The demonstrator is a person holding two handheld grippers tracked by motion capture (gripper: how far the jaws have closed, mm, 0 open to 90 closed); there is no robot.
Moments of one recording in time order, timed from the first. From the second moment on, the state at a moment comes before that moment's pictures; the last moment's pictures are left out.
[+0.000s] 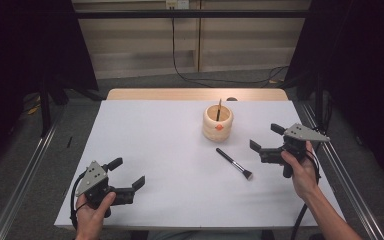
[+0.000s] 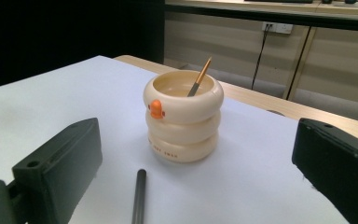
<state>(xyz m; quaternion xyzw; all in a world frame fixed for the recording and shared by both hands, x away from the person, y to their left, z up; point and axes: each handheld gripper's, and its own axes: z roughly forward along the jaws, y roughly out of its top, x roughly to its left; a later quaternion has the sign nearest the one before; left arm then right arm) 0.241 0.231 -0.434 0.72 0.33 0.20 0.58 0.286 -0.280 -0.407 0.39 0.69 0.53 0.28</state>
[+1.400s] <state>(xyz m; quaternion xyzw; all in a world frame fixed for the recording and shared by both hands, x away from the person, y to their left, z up) 0.234 0.230 -0.434 0.73 0.31 0.21 0.57 0.200 -0.304 -0.424 0.41 0.68 0.54 0.29</state>
